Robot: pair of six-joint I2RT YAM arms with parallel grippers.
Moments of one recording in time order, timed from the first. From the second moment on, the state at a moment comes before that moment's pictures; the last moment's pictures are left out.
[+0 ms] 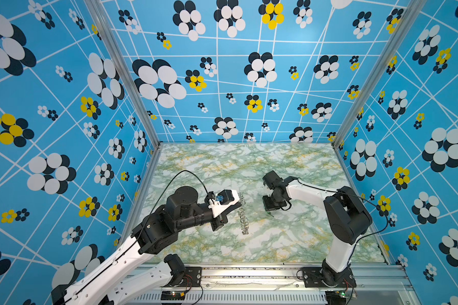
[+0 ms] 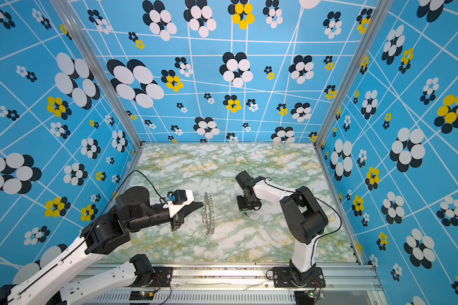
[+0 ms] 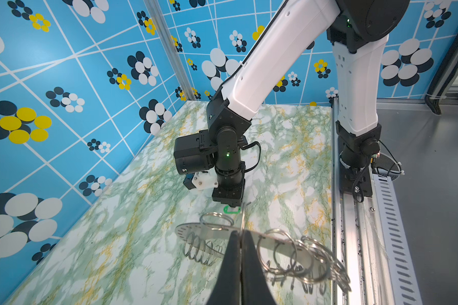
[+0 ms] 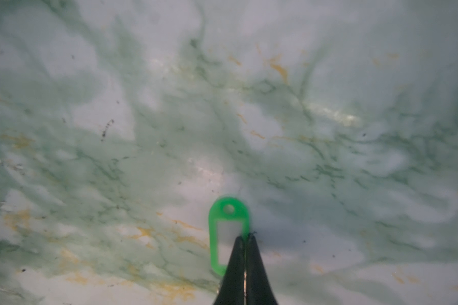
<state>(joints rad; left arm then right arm) -0.86 0.78 1.03 -0.53 0.30 0.28 0.58 1.82 1.14 -0.70 -0.07 0.32</state>
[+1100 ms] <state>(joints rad) -0.86 0.78 1.03 -0.54 0.29 0.27 0.62 1.79 1.07 -0.64 -0.25 0.41</state>
